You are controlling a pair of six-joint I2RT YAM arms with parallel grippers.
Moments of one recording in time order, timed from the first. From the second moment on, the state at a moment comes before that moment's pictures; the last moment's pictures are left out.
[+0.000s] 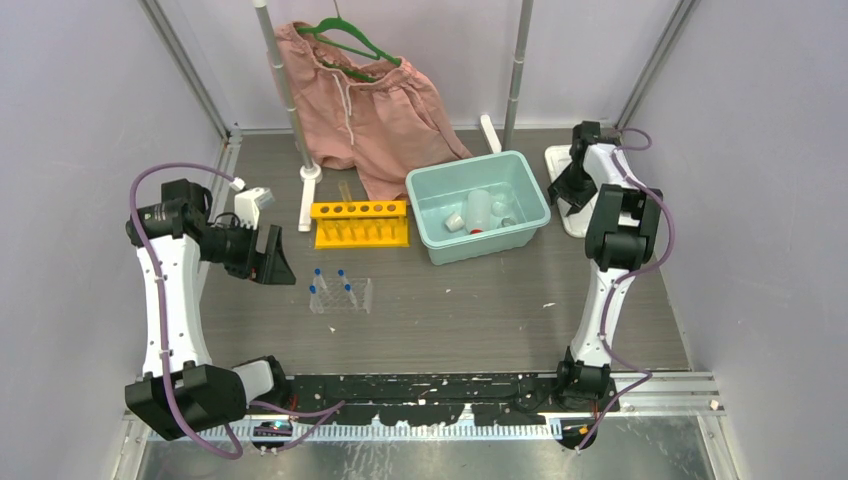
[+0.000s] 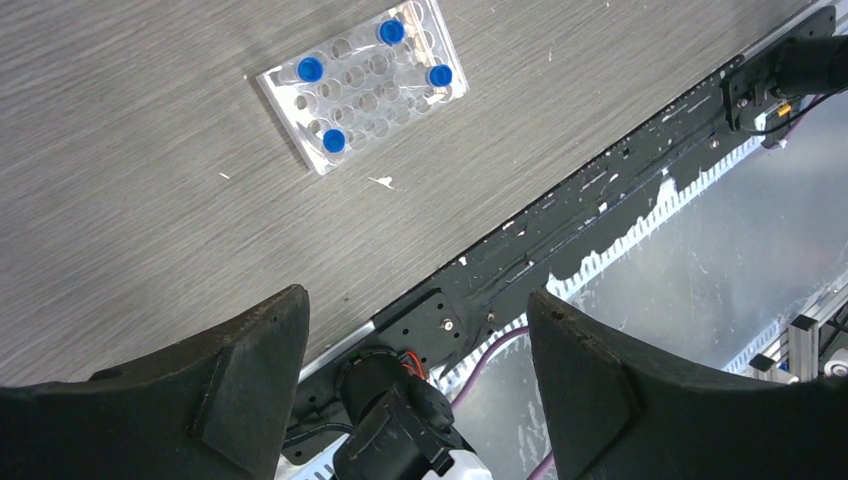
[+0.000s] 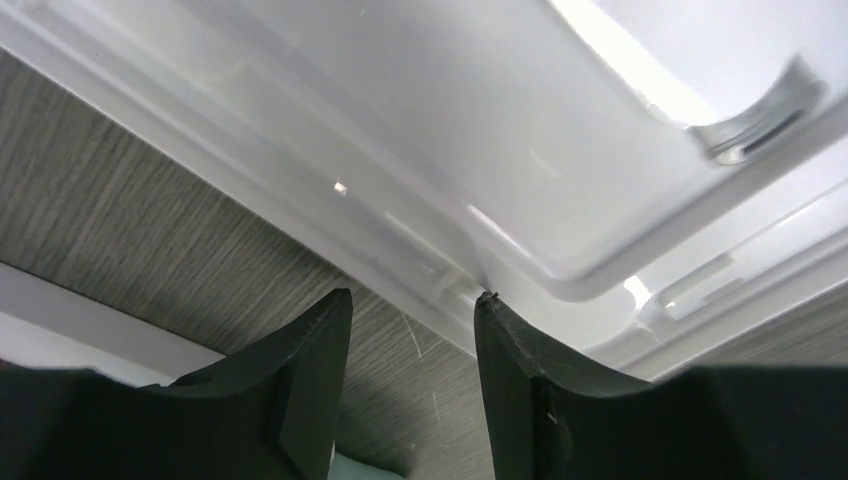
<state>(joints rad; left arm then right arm) 0.29 1.17 1.33 -1.53 0.67 0.58 -0.13 2.22 1.83 -0.89 0.13 0.63</state>
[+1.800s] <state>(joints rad) 0.29 1.18 1.37 -1.48 0.61 0.58 -0.02 1.98 1.77 -0.87 0.27 0.65</state>
